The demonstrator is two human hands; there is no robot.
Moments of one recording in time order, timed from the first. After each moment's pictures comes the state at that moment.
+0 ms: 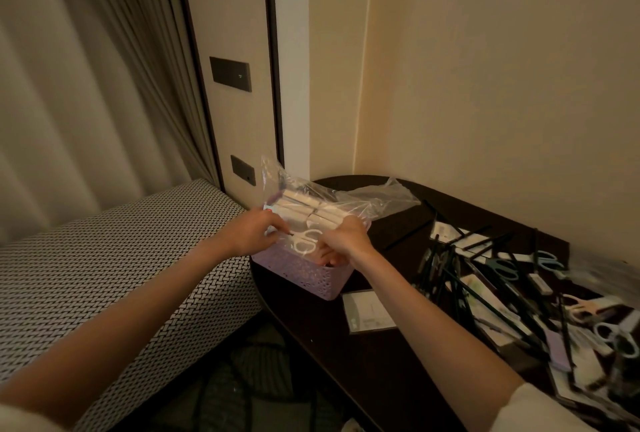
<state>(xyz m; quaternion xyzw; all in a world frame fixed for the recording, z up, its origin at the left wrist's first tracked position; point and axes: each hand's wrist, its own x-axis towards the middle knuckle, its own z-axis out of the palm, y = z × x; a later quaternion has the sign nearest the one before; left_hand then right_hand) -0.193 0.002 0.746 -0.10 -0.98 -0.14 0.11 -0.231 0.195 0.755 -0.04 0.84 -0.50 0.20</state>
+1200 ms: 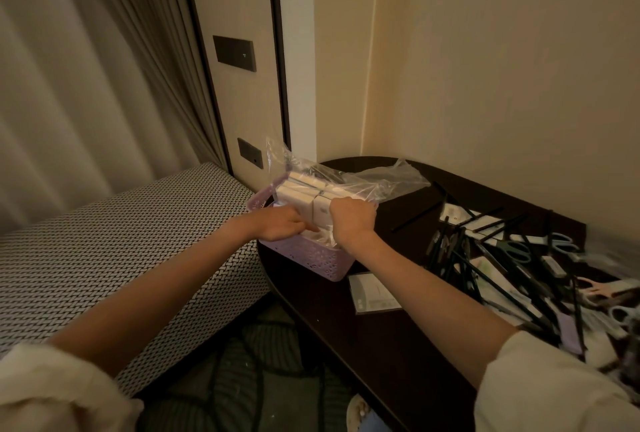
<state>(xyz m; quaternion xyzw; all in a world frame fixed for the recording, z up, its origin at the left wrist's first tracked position) -0.210 0.031 0.742 -0.10 -0.98 -0.12 -0.15 -0.243 0.189 0.740 -0.23 0.97 0.00 -0.09</state>
